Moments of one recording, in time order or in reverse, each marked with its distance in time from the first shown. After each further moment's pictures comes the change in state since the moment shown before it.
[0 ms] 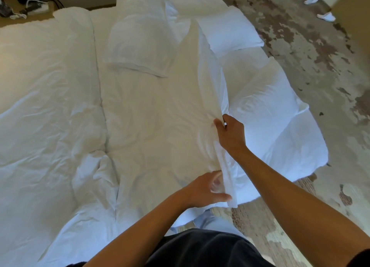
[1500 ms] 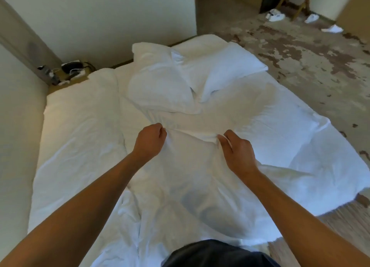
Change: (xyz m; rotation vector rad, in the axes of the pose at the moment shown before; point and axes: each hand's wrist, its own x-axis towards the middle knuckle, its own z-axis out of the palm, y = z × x) left_hand -0.022 0.064 -0.253 0.735 0.863 -0.085; right_hand -0.014 -0.040 -0.042 0.036 0.116 -0.313
